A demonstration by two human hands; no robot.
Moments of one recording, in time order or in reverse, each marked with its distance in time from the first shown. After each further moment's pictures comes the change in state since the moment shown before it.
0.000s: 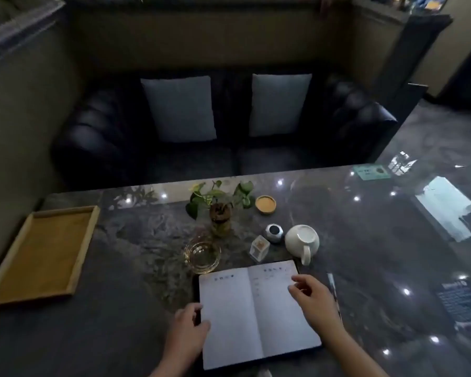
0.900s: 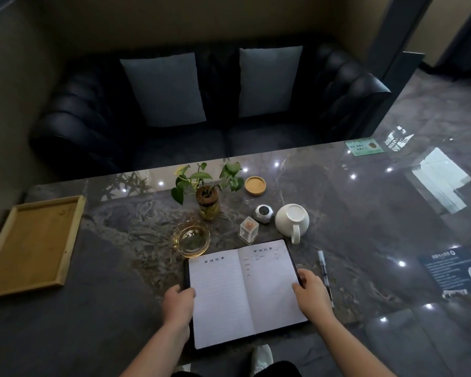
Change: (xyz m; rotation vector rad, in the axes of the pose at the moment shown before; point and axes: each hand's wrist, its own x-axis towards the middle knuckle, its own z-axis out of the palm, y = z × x) left_hand 0.007 0.027 0.018 -0.522 0.176 -0.371; right_hand 0.003 0.047 0.004 -0.232 -0.016 0.204
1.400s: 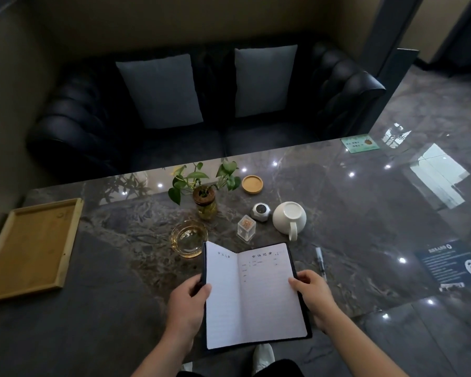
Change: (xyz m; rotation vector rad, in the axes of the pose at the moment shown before) left_hand -0.040 0.009 -0.007 0.003 -0.258 0.389; right_hand -0.008 0.002 -0.010 0.505 -0.096 0.146
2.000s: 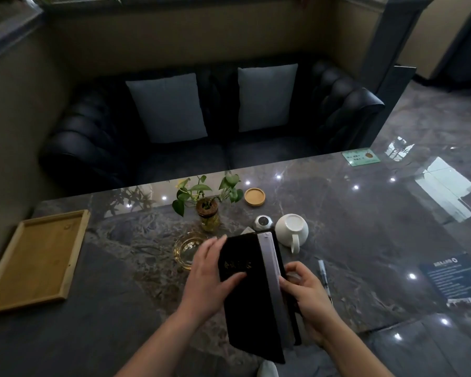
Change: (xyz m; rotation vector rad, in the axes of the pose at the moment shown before) left_hand 0.020 0.066 0.014 0.546 -0.107 0.594; right_hand -0.056 -0.061 0.008 0.348 -0.335 -0.233
